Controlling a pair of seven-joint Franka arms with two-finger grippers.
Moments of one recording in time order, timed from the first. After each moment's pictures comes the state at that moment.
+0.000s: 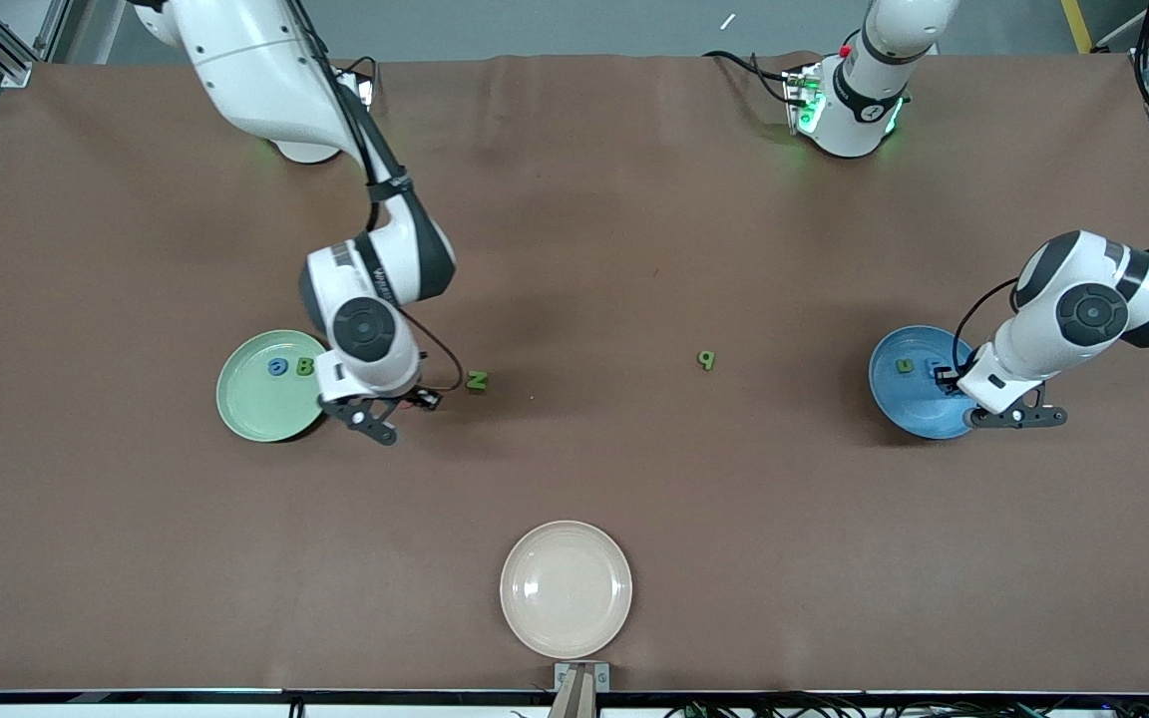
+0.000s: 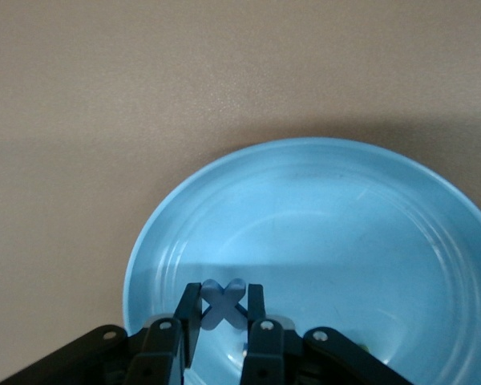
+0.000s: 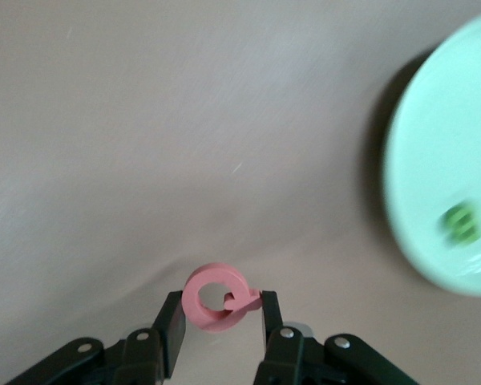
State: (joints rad) left arm 1.10 0.78 -1.04 -2.06 1.03 2.17 -0.53; right arm 0.63 0.54 -0.26 -1.80 0.04 2.17 0.81
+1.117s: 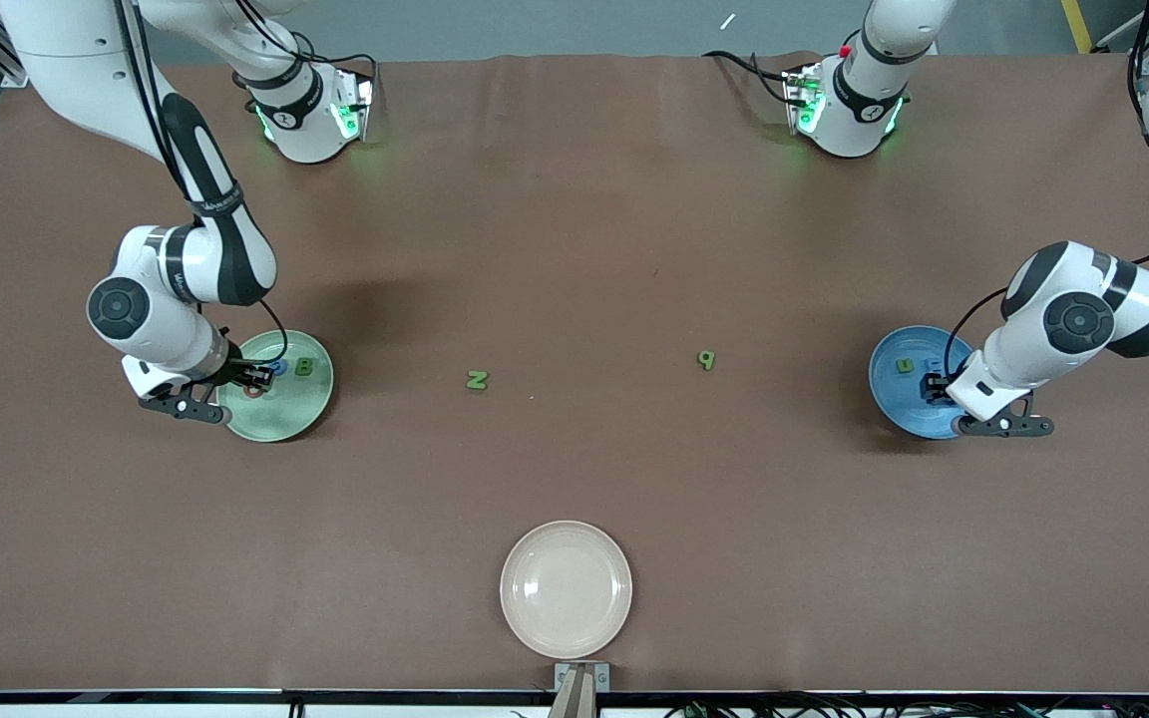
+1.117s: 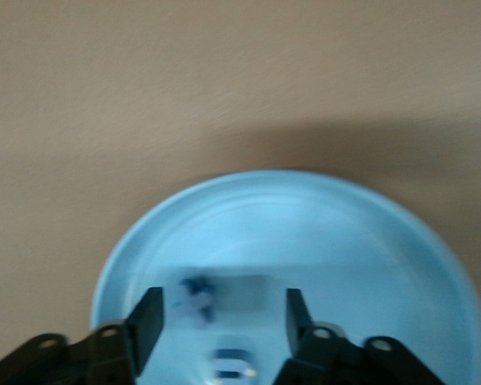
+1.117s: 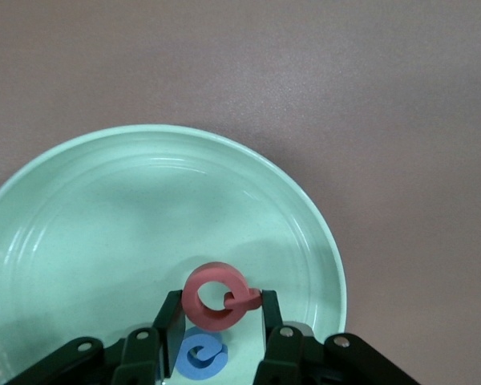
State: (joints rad) left arm 1.06 0.78 -1.06 -2.04 1.01 2.18 -0.52; right arm 0.25 0.38 -0.26 -2.22 0.04 2.53 0.18
